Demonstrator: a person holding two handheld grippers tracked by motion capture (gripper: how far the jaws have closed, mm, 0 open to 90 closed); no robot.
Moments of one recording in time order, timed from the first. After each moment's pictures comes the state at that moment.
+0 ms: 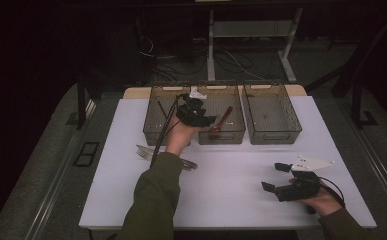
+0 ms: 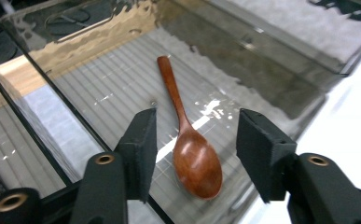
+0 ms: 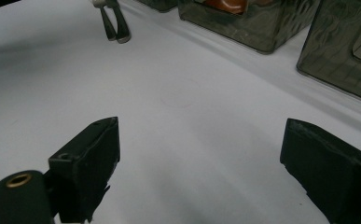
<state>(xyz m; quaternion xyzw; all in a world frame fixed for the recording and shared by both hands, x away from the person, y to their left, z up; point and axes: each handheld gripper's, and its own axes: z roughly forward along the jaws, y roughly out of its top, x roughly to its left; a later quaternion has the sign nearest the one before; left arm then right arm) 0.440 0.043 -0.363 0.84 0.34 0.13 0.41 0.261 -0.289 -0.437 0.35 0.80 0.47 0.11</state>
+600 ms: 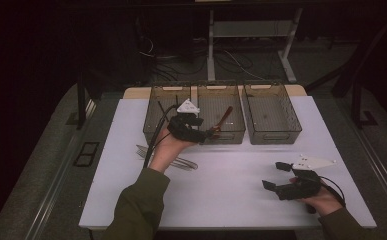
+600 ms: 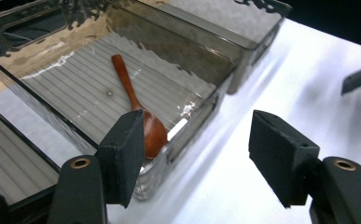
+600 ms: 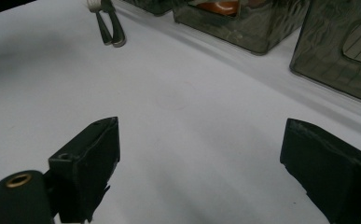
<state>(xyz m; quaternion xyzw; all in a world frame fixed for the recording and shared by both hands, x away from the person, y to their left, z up) 0.389 0.066 -0.358 0.84 0.28 0.10 0.45 0.263 -0.291 -0.437 0.36 0.80 0.47 0.11</state>
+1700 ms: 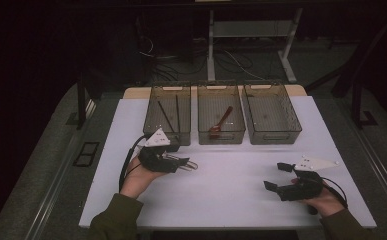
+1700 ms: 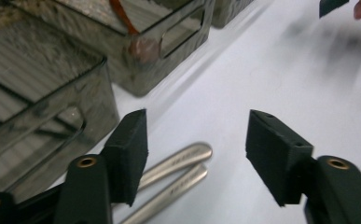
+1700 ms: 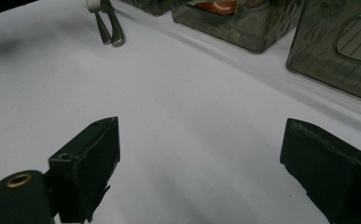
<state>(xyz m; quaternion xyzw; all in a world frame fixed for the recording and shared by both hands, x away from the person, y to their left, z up) 0.324 0.143 -0.394 0.85 0.28 0.11 0.44 0.260 -0.295 -0.437 0.36 0.80 0.47 0.11</state>
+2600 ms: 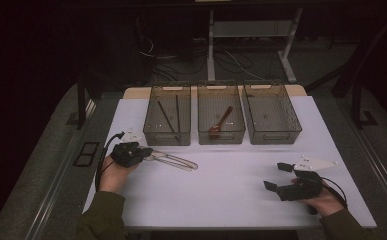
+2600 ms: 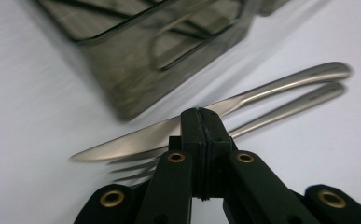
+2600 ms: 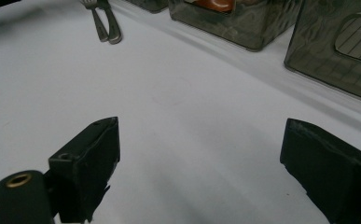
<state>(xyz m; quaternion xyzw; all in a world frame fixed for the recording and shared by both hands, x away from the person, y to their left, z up) 0.351 0.225 -0.417 0.85 0.37 0.16 0.35 0.261 -0.294 -0.438 0.36 0.80 0.47 0.12</state>
